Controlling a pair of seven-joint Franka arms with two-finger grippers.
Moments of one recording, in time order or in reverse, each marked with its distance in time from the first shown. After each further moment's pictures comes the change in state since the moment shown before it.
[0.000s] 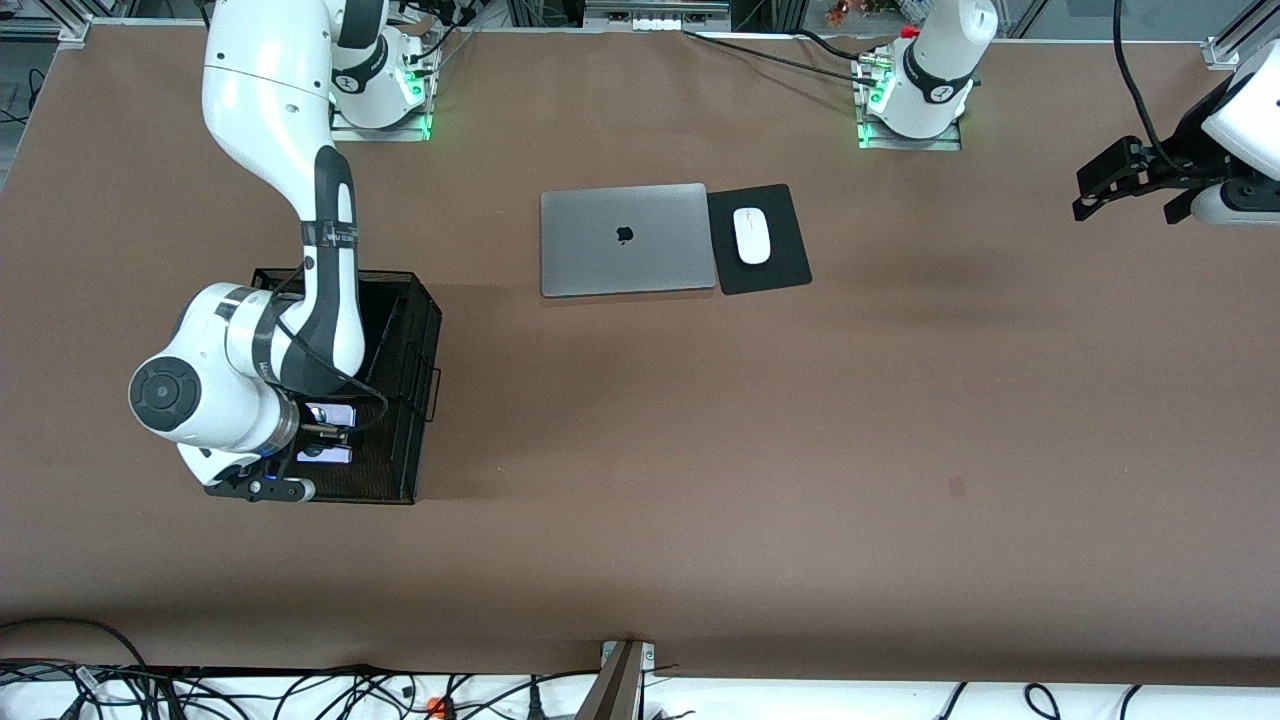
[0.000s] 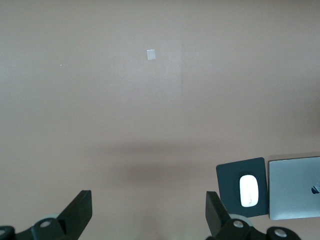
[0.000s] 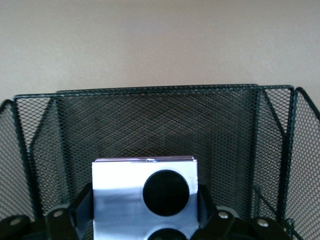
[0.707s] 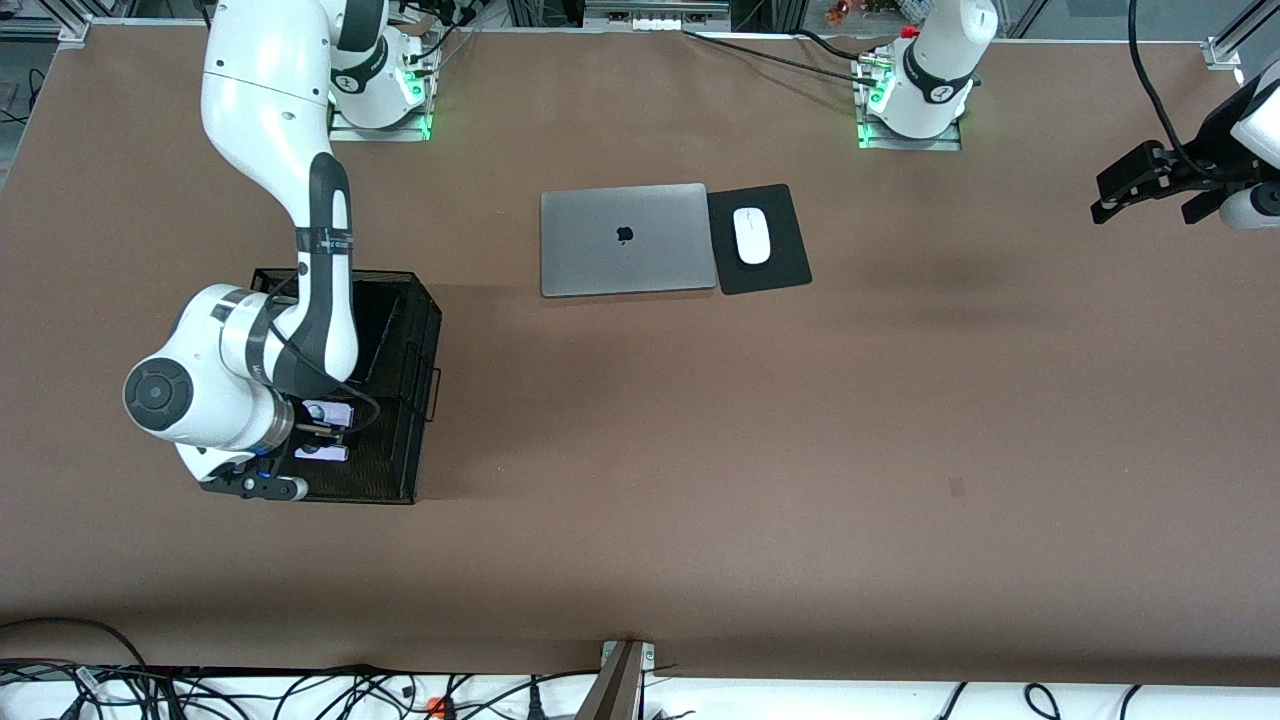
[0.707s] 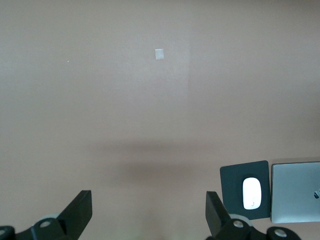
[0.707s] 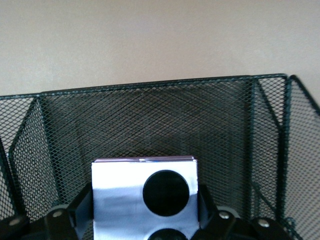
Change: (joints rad) left arm 0.033 0.002 -0.003 0.000 0.000 -0.002 0.001; right arm -0.004 0.005 -0.015 -0.017 0.035 0.009 0.002
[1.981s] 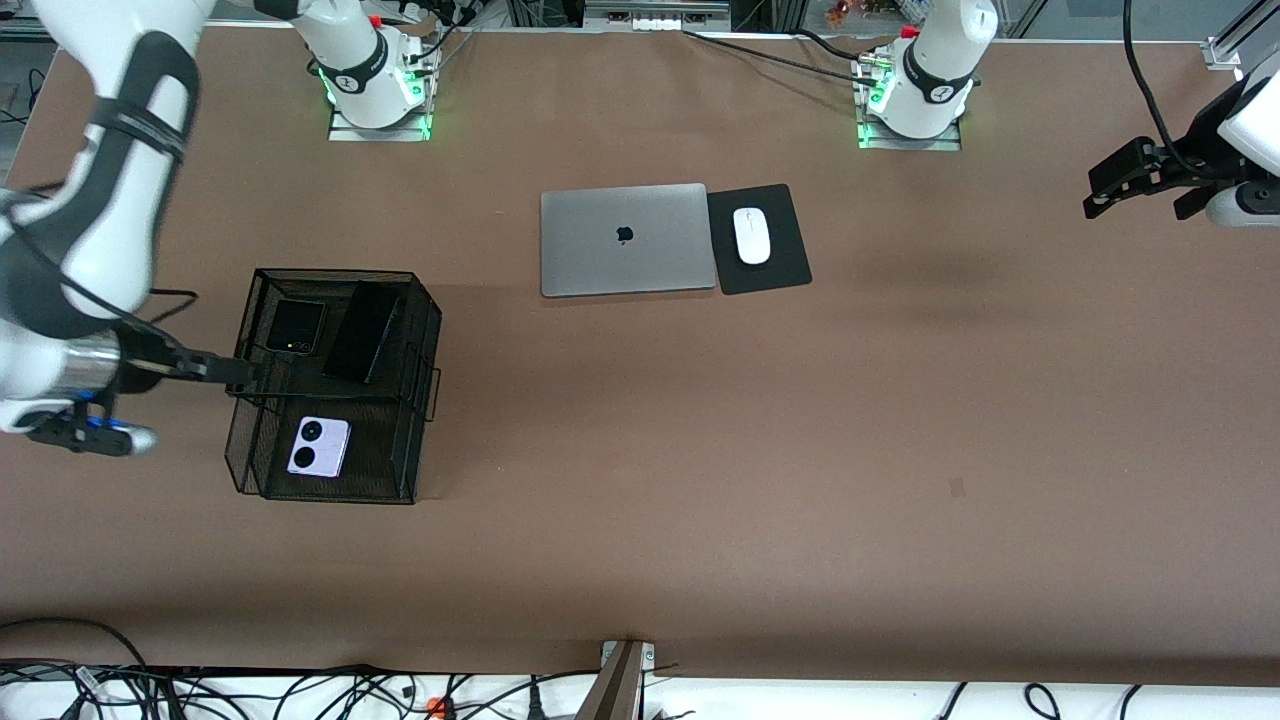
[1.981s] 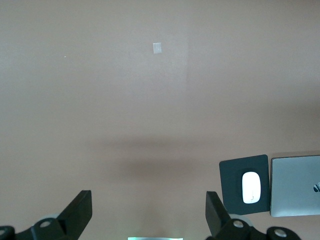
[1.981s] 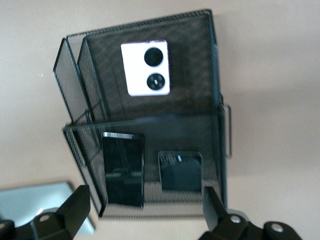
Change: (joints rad) left arm 0.000 0.000 -0.009 0.000 0.000 -0.022 0.000; right arm -0.130 -0.176 -0.168 0.288 0.014 -0.697 -0.010
